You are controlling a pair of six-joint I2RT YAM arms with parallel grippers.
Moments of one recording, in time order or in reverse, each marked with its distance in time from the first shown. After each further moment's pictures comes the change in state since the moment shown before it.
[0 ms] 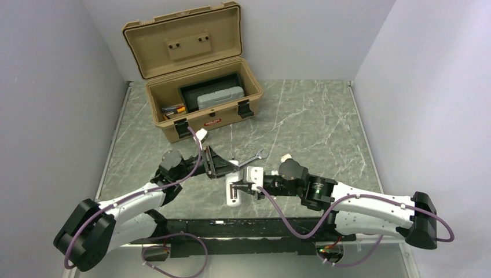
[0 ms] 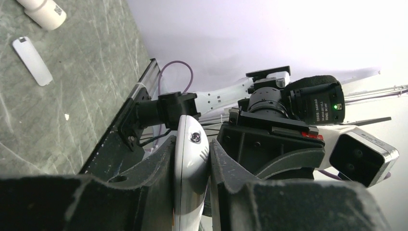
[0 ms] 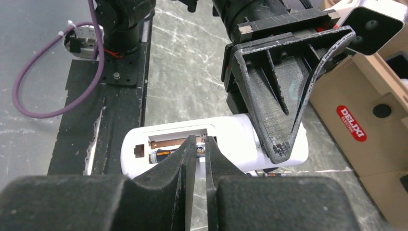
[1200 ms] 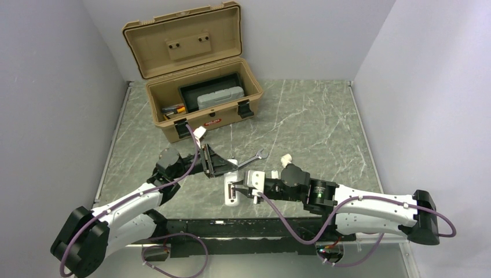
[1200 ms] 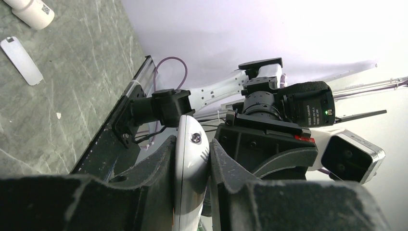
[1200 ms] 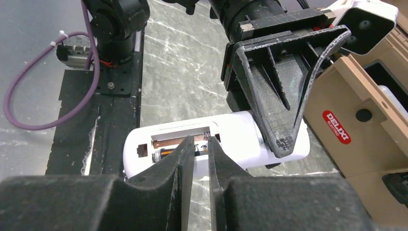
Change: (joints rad) left arm 0.018 -0.064 0.043 -0.090 0.044 0.002; right arm 0.083 -0.023 -0.002 0.014 0.122 -0.007
